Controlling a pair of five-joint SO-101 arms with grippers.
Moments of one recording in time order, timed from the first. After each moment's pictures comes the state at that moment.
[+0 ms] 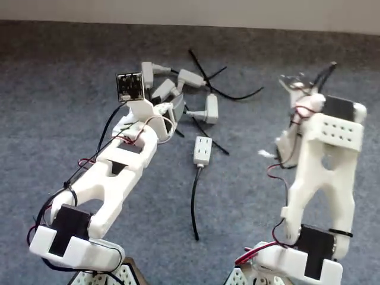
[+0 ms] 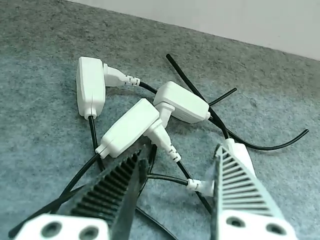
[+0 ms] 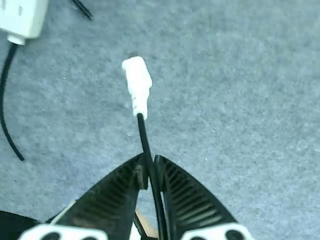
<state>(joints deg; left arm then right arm) 9.6 -3.1 48.5 -11.5 21.4 12.8 -9.8 5.2 98.9 31.7</state>
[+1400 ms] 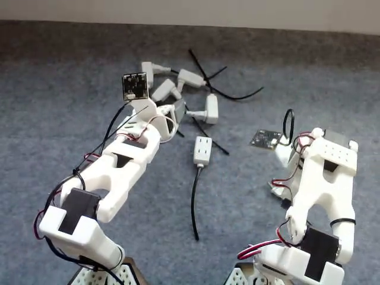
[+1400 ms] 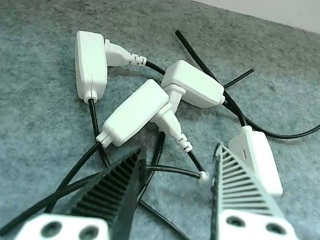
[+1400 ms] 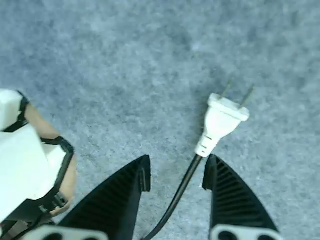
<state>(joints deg) 9.6 5.7 43.8 -11.5 21.4 17.4 -9.8 31.4 81.4 83.8</state>
